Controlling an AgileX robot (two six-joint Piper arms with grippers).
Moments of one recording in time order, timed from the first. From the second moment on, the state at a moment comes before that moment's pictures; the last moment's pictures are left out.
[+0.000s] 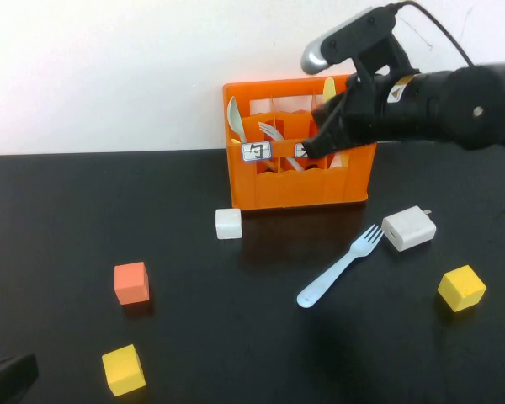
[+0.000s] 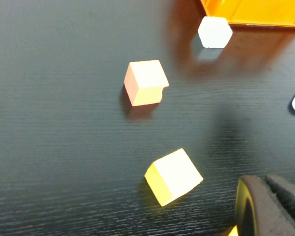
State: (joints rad) right arm 0.49 1.82 -1.44 0.23 0.26 -0.42; left arm -0.37 0.47 -0.43 0.04 0.59 -0.40
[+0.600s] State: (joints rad) right arm 0.52 1.81 -1.31 0.26 0.71 -0.40; left arm -0.37 0.47 -0.38 -0.04 0.58 -0.40
